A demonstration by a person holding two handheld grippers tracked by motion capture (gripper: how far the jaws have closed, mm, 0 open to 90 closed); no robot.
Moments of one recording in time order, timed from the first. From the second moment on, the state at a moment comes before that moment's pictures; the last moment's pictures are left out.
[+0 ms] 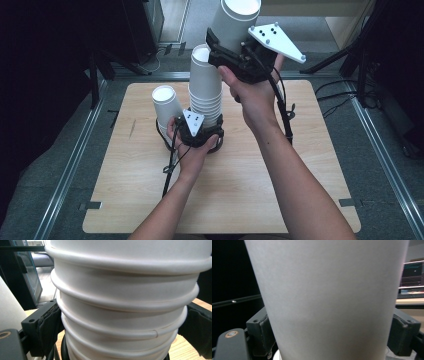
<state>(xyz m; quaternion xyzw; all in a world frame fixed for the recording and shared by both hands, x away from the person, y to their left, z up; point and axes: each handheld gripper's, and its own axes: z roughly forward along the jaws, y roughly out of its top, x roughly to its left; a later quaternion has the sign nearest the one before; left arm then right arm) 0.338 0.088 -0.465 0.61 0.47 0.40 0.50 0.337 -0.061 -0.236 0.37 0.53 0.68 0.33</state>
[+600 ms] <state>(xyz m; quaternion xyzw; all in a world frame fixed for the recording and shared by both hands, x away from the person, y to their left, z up) 0.338 0.088 -0.465 0.61 0.47 0.40 0.50 0.330 -0.101 -0.263 0.39 0.53 0.66 0.35</state>
